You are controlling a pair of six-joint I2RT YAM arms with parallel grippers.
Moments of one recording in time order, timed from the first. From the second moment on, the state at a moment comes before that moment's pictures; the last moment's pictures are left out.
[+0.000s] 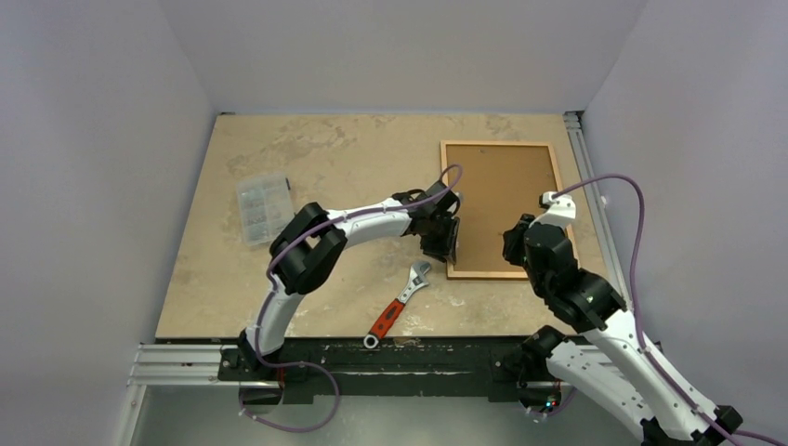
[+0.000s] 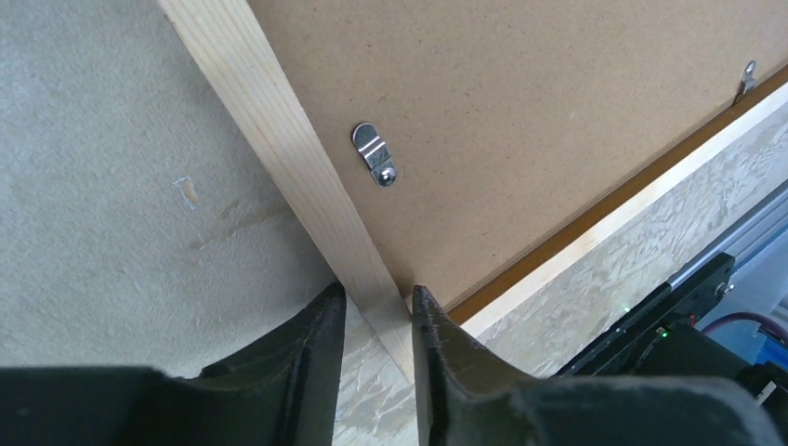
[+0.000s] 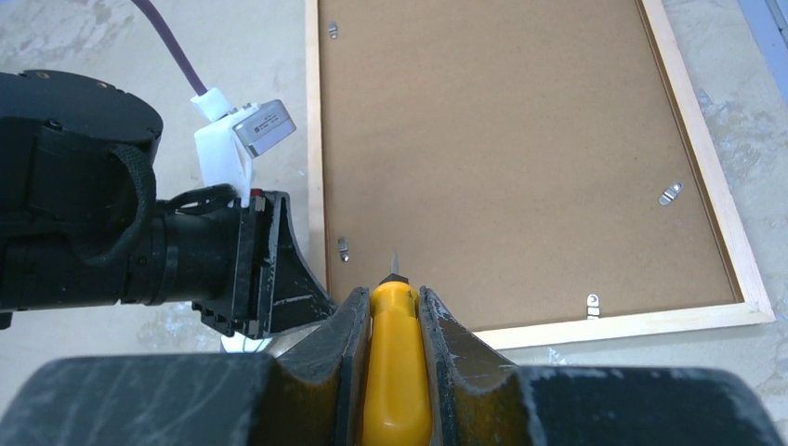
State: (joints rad) left arm -0.90 2.17 1.61 -0.47 0.25 -0.66; right arm 0.61 0.62 0.76 -0.66 0.56 0.55
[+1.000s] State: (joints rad) left arm -0.62 2.44 2.16 -0.80 0.25 -0.28; right arm 0.61 0.69 0.73 -0.64 0.56 0.55
